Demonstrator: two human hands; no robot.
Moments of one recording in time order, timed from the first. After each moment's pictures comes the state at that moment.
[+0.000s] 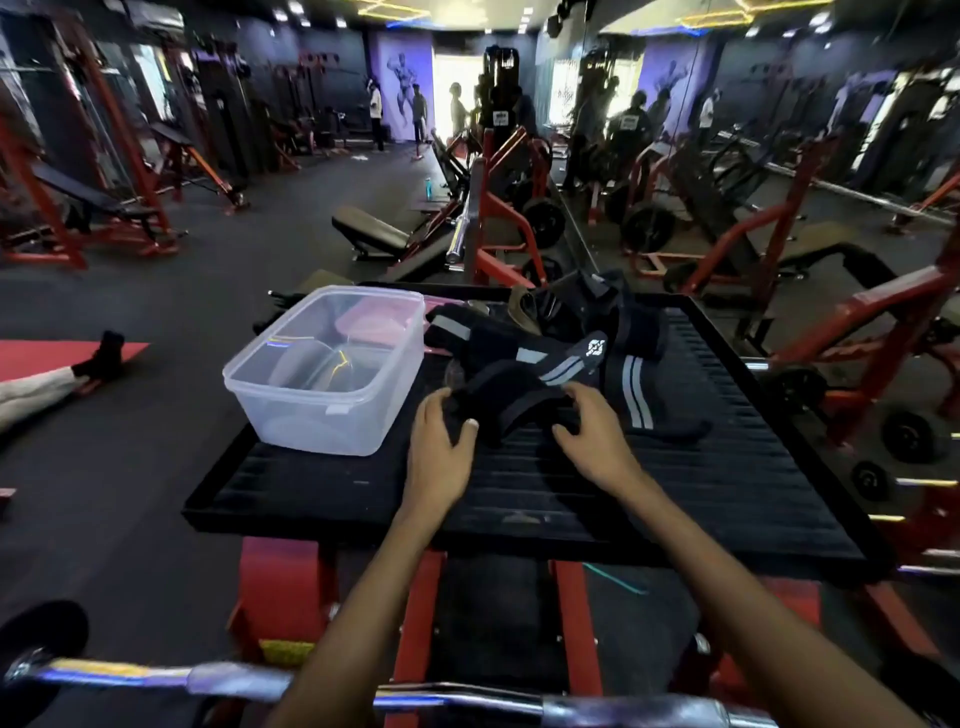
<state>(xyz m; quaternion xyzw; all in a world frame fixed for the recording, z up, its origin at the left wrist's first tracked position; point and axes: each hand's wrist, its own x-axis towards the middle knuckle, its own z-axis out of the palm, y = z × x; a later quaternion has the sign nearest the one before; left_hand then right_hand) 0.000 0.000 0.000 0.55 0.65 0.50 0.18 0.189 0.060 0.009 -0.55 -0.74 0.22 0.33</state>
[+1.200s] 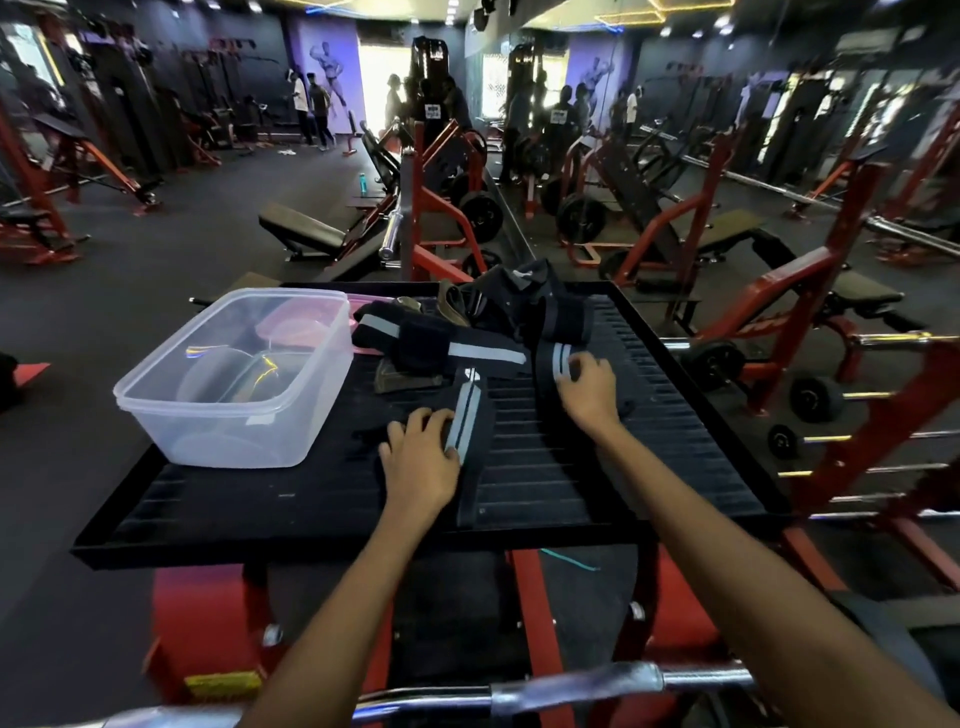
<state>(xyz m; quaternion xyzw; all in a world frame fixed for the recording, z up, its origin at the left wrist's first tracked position) 0.048 0.013 -0.004 0.65 0.72 0.24 0.07 0.247 0.106 0.023 -0.71 -0.57 0.20 0.36</state>
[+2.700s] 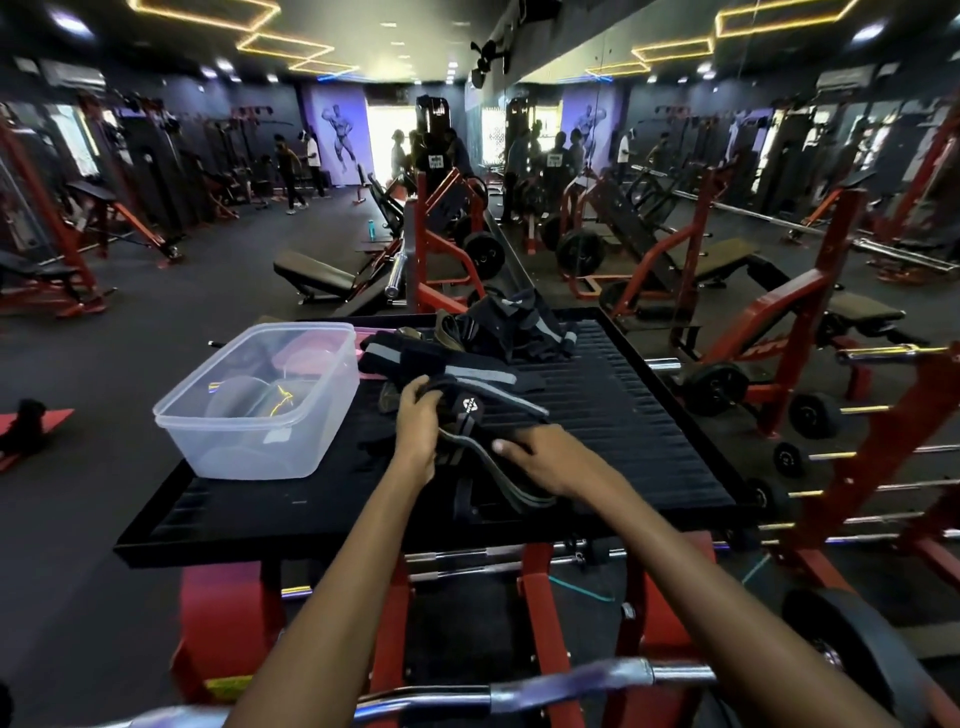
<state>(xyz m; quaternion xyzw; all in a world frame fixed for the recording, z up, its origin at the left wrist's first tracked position) 0.064 0.013 0.059 0.33 0.50 0.62 0.50 0.233 0.000 0.051 -0.54 -0.81 0.17 0.13</state>
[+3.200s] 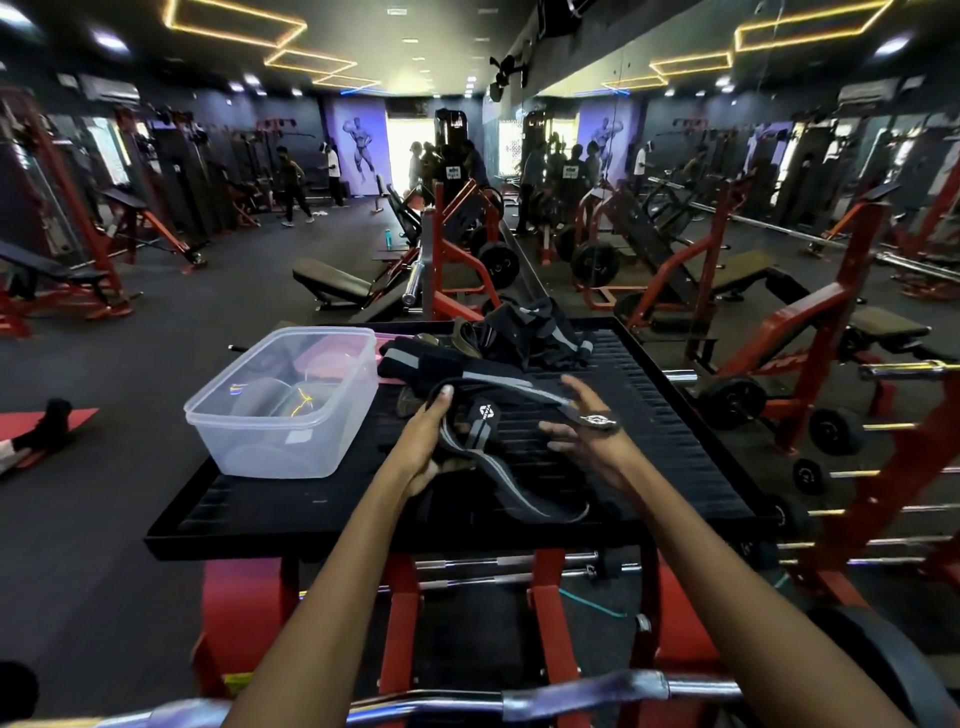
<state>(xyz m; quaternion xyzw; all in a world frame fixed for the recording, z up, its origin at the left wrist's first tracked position) 0.037 0.003 0.052 0.37 0.47 0.53 0.60 0.253 0.025 0.047 -0.41 -0.49 0.59 0.50</state>
